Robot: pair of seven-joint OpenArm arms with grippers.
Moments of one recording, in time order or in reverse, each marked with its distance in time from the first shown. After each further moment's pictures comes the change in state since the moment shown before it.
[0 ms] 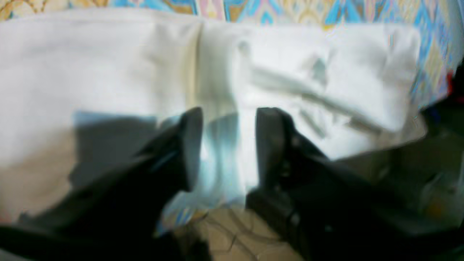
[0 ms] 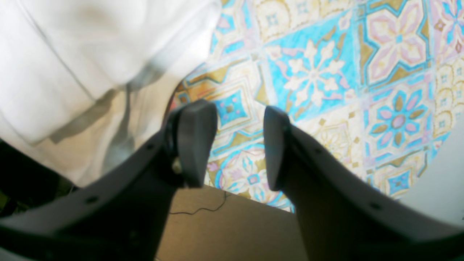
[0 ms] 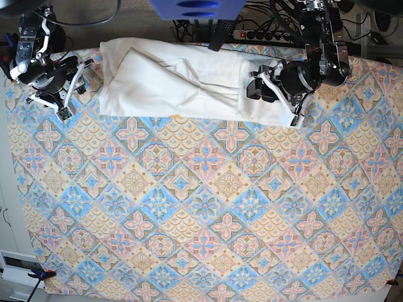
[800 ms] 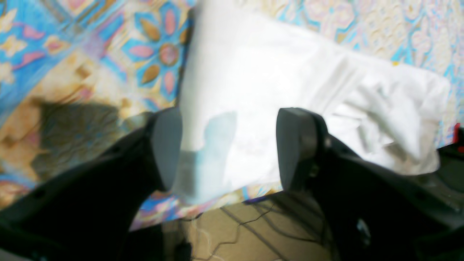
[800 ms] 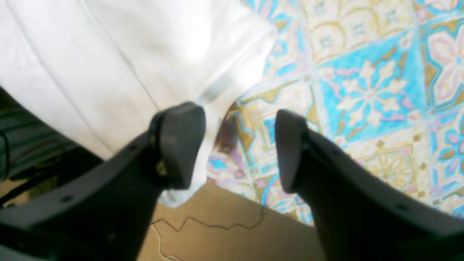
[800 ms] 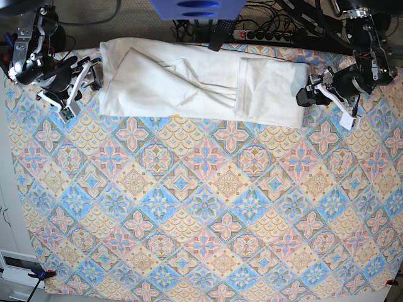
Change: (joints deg) left arm -0.4 -10.5 -14.4 -11.0 -13.6 -0.2 -0.7; right arm 0.1 -0.1 0.0 -0.1 14.4 0.0 -5.3
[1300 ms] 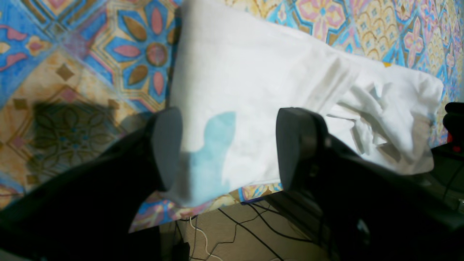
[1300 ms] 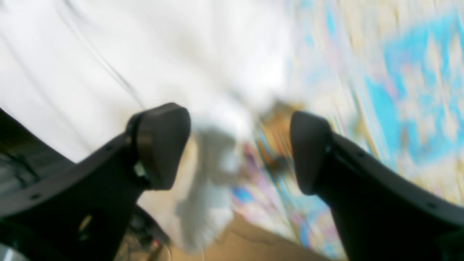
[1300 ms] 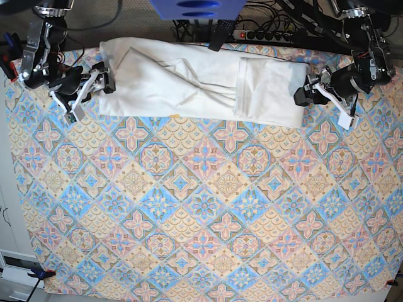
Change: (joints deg) left arm -0.1 0.3 0.0 -0.1 0.0 0.0 0.0; right arm 4.8 -3.7 -0.2 -12.3 2.4 -0.2 1.2
